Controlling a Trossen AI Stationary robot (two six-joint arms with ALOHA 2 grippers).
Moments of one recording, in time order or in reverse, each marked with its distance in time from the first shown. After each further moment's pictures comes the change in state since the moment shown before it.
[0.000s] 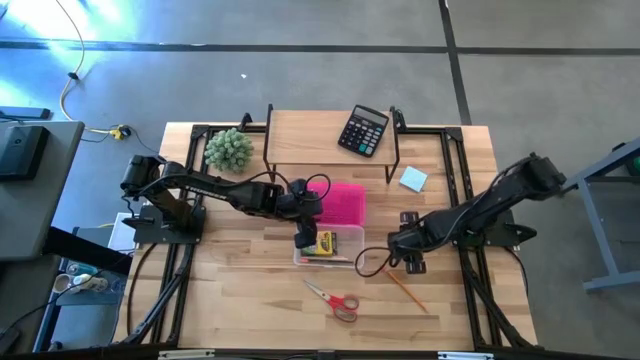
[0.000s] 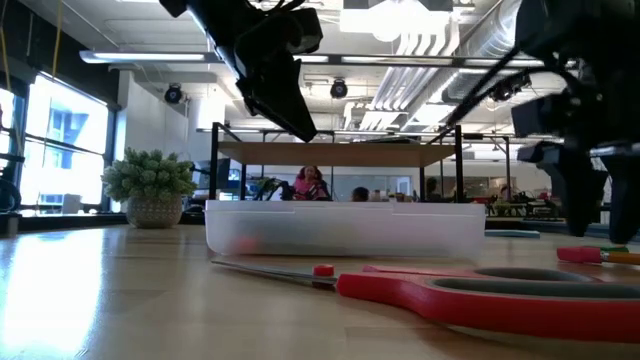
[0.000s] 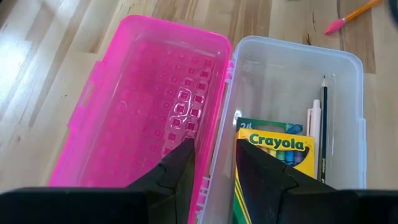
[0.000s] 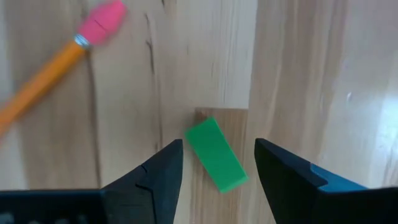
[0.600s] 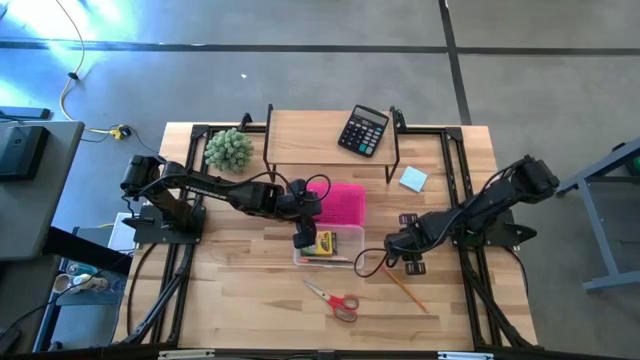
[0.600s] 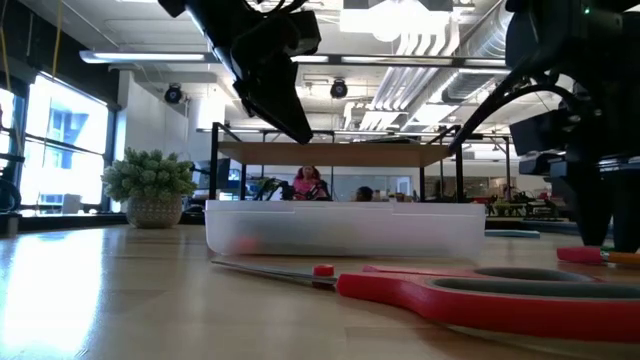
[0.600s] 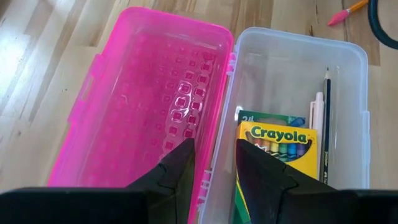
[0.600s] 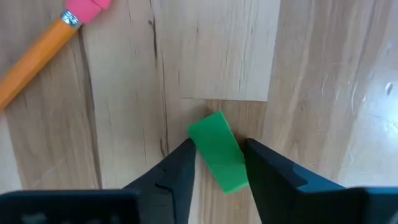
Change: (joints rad) left arm 0.000 0.000 0.000 -0.022 0.000 0.000; right arm -0.015 0.078 0.003 0.000 -0.076 -0.002
